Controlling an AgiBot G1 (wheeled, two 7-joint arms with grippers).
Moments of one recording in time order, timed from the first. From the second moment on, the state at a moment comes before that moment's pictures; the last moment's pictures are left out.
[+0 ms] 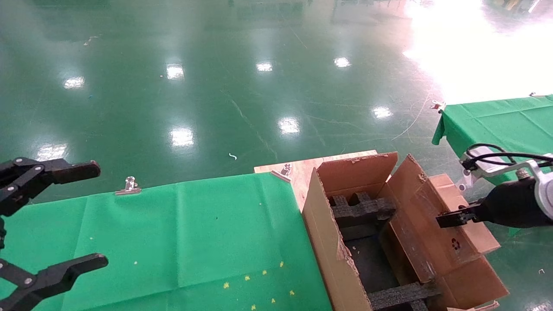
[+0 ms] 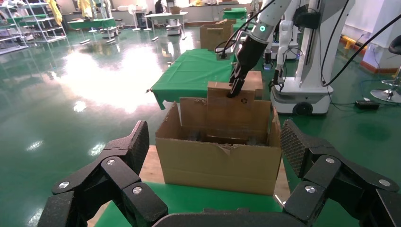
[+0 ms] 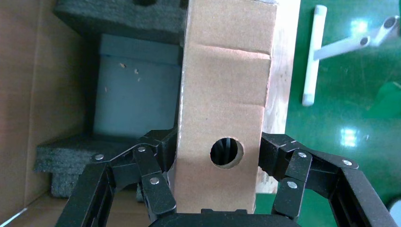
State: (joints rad) left arm -1.09 0.58 0.36 -1.25 0.66 1.46 -0.14; right arm 2.37 -0.27 -2.14 1.32 -1.54 -0.97 1.44
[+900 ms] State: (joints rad) left arm -1.09 0.58 0.36 -1.25 0.66 1.46 -0.14; right arm 2.25 -0.37 -2.20 1.33 -1.64 -0.88 1.71
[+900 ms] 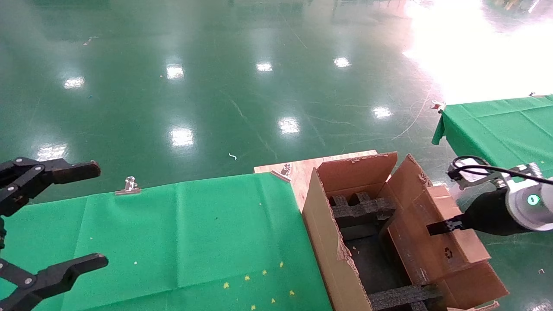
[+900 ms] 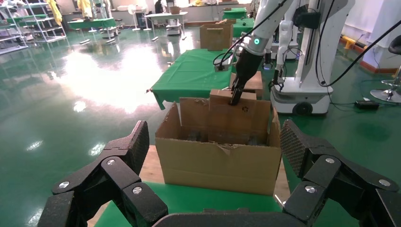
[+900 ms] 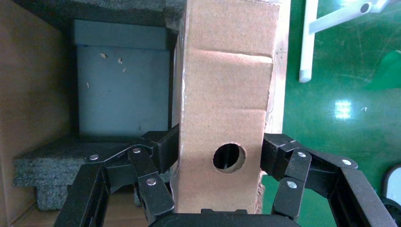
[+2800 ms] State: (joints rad) left arm -1.09 0.58 0.36 -1.25 0.66 1.46 -0.14; right arm 1.82 -0.63 -2.16 0.93 -1.39 -0.61 1.50
